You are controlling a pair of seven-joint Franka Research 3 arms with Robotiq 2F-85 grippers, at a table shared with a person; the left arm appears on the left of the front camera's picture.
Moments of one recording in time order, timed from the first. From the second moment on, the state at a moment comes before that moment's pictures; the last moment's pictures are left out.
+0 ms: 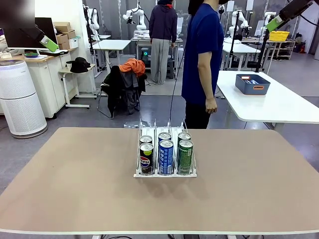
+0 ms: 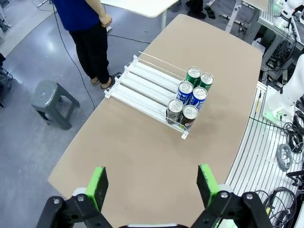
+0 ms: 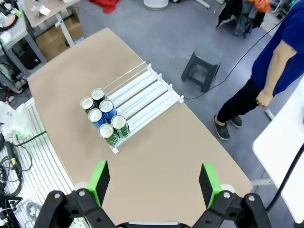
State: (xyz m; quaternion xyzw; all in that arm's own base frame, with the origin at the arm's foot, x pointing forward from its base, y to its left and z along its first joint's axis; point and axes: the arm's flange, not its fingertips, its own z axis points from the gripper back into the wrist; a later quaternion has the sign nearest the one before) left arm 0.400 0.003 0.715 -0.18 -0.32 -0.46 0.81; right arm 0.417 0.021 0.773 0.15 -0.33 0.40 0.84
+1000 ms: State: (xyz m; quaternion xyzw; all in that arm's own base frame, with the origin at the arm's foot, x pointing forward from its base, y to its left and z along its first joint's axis) left arm 0.394 -0.004 0.731 -0.17 -0.32 -0.42 0.83; right arm 0.407 0.024 0.782 0.17 -0.30 0.41 0.84
